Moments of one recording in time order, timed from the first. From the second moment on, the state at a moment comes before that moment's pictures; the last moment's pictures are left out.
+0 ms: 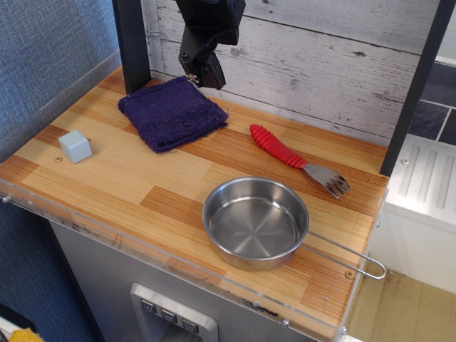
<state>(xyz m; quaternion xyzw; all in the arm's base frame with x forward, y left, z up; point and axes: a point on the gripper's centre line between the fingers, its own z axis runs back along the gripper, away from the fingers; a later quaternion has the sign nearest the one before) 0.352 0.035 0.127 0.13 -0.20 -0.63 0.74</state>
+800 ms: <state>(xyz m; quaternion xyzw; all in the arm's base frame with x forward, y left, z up) 0.311 0.024 0.094 0.10 -0.19 -0.52 0.83</state>
